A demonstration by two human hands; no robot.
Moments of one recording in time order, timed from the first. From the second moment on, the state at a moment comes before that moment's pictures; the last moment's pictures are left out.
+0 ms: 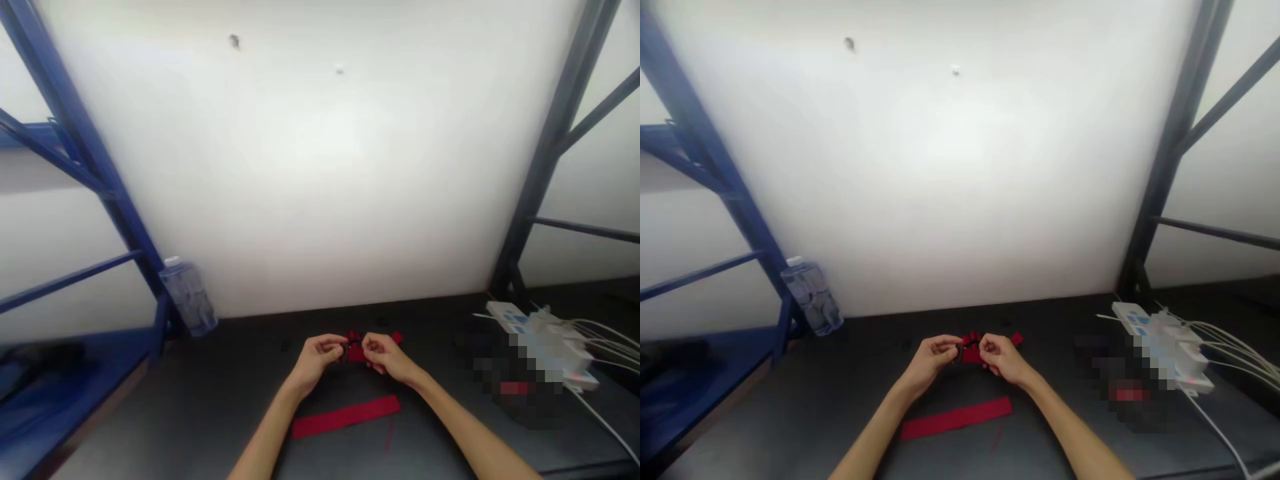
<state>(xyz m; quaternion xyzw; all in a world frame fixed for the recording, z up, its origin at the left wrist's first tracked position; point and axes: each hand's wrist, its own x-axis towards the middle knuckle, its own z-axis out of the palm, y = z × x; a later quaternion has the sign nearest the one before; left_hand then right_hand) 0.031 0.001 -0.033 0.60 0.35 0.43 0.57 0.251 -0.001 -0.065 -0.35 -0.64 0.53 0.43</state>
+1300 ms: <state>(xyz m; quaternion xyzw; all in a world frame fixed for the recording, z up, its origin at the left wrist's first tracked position) 0.058 -0.017 -0.054 0.60 0.40 0.48 0.50 0.236 -0.019 -0.071 -0.36 -0.56 0.50 0.56</state>
